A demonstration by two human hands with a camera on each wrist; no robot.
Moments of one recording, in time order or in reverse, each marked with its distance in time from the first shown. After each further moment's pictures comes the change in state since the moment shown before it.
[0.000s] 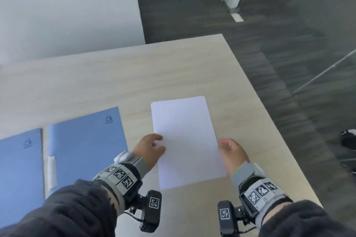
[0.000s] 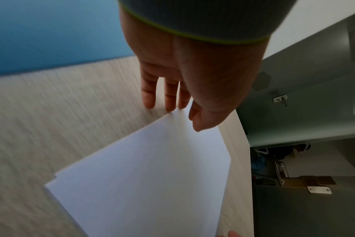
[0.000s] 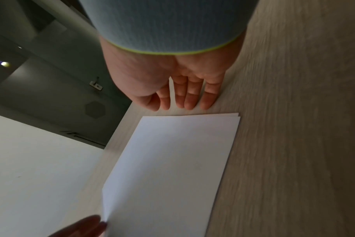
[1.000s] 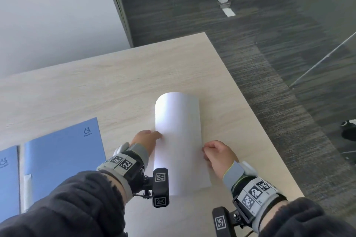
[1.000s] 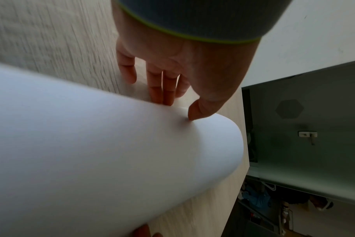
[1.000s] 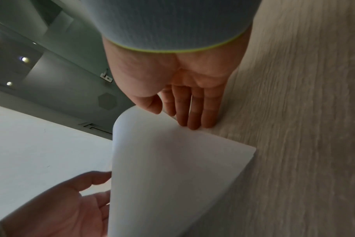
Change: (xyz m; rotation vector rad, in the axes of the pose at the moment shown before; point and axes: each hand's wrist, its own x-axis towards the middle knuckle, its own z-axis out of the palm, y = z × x) left_hand 0.047 0.069 0.041 -0.333 0.064 -0.352; right_hand 0.029 0.010 -0.026 0.068 -0.129 0.054
